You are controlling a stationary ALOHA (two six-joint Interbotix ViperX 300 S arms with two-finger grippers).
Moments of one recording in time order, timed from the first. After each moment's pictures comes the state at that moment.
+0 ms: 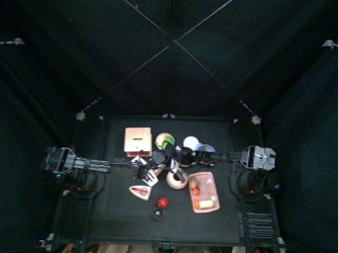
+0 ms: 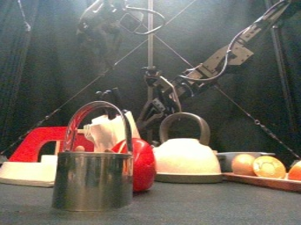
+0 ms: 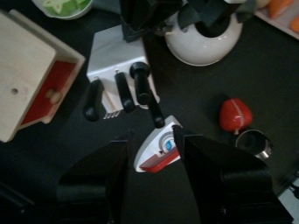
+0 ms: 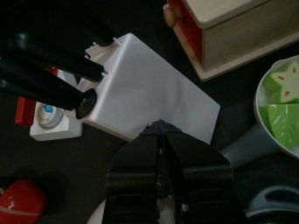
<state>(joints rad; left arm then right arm) -0.12 -0.14 0.22 0.29 1.20 -0.83 -0.28 0.15 0.51 -1.51 -0.21 1.69</state>
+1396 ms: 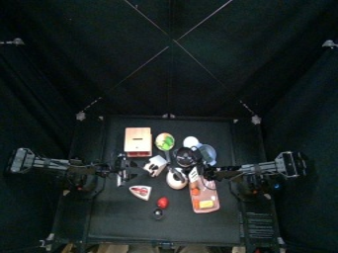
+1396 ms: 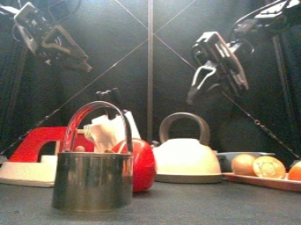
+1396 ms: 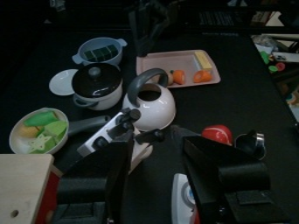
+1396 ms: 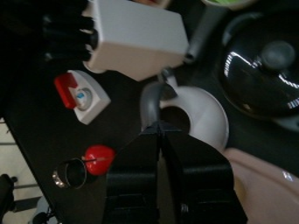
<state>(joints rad) 0.00 -0.72 1.06 0.84 0.07 -0.83 0.13 -0.36 0.78 -0.68 0.55 1.69</state>
